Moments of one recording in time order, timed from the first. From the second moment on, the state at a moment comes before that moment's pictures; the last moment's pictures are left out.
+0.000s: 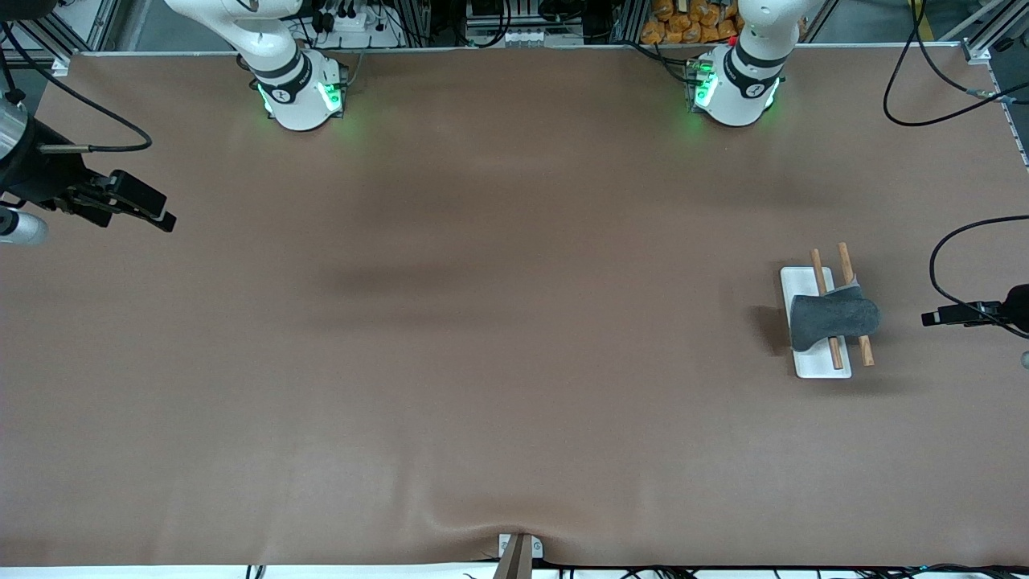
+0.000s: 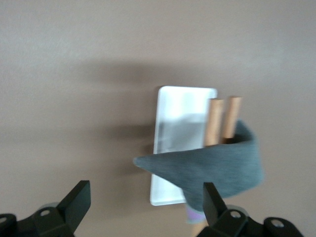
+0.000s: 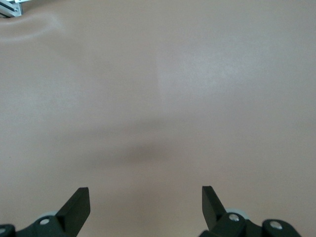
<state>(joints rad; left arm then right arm) 0.58 0.53 -0.29 -1.45 -0.08 1.78 0.30 -0.01 0.03 0.07 -1.50 0.10 1.54 0.20</state>
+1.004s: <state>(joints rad) 0.51 0.18 -0.55 -1.45 -0.02 1.58 -0.11 -0.02 0.03 0.07 -1.50 0.10 1.53 0.20</state>
